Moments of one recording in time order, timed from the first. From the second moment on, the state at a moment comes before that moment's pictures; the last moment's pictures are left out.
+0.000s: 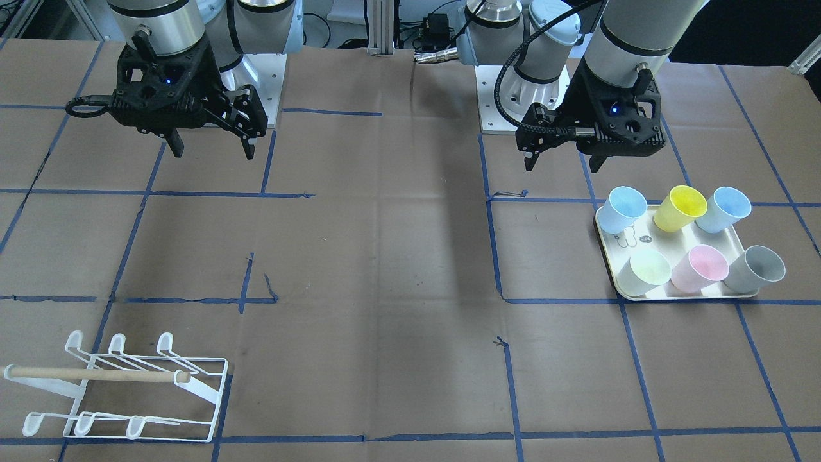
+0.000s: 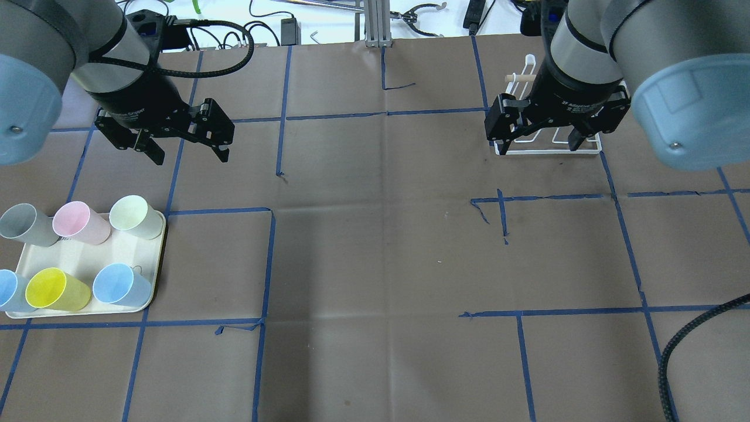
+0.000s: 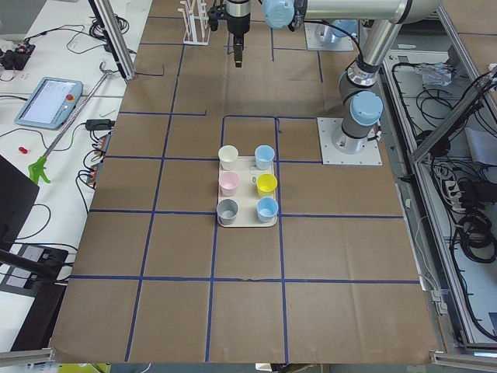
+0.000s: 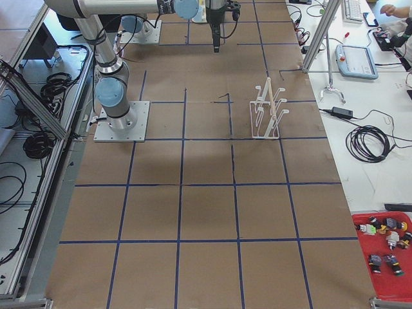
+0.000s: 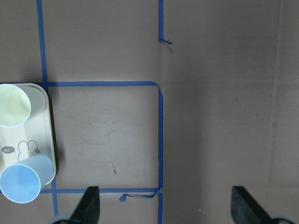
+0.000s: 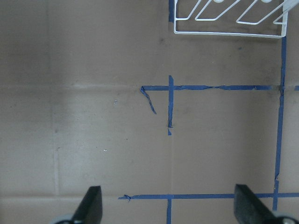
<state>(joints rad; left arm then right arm) -1.54 -1.54 -1.62 -1.56 1.56 0.04 1.64 -1.63 1.65 -1.66 -1.59 0.07</state>
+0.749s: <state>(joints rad) -1.53 -1.53 -1.64 -1.55 1.56 0.04 1.64 -1.61 1.65 -1.66 -1.59 0.07</state>
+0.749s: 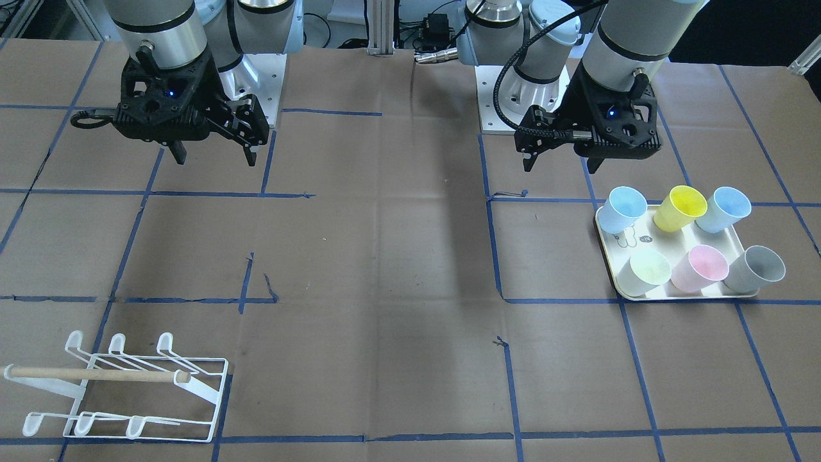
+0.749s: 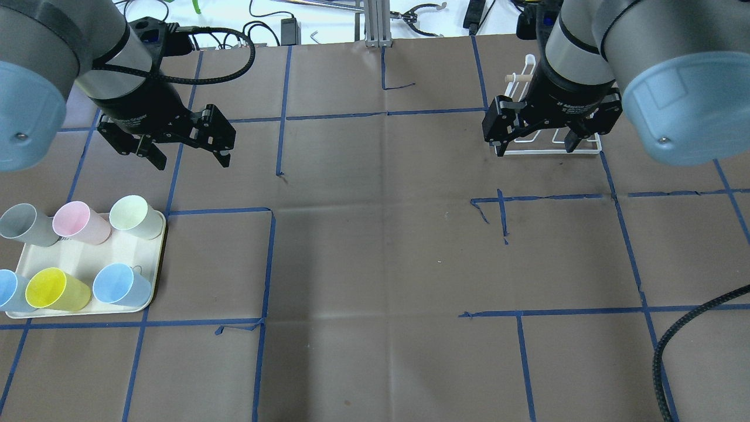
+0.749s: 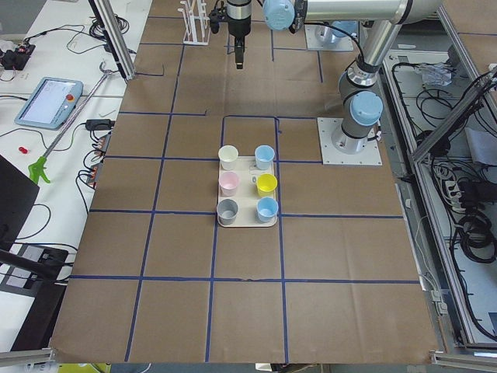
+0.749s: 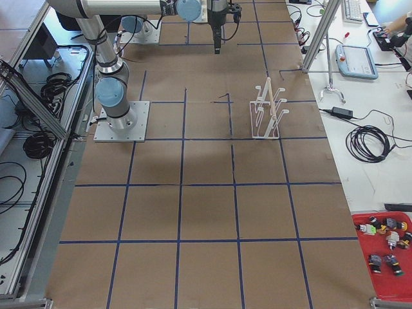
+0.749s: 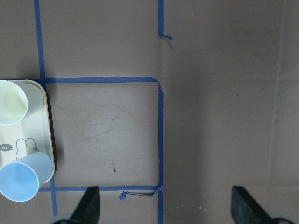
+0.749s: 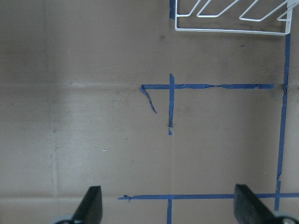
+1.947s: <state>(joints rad) -1.17 -1.55 -1.71 -1.45 1.57 0.45 1.64 -1.61 1.65 -1.67 -1.59 0.07</state>
